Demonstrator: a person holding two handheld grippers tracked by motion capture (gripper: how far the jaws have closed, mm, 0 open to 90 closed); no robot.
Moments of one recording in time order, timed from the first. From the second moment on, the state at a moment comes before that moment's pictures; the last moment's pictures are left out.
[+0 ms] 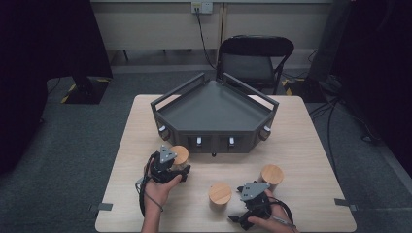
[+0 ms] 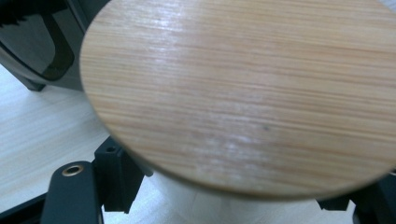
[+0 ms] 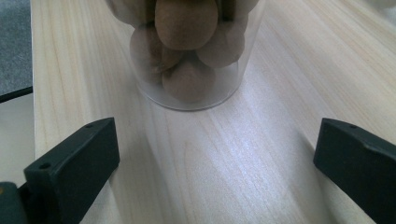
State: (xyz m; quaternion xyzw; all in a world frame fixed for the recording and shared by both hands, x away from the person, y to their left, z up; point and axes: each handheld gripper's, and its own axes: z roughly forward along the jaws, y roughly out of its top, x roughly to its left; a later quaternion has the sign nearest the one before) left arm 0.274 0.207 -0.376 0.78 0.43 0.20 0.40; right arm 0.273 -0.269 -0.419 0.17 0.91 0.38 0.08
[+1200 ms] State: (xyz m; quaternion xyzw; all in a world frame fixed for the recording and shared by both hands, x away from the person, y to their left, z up) left arm 0.298 0.208 -0.320 0.80 0.40 0.17 0.42; right arm 0.273 -0.269 -0.419 0.17 0.91 0.38 0.08
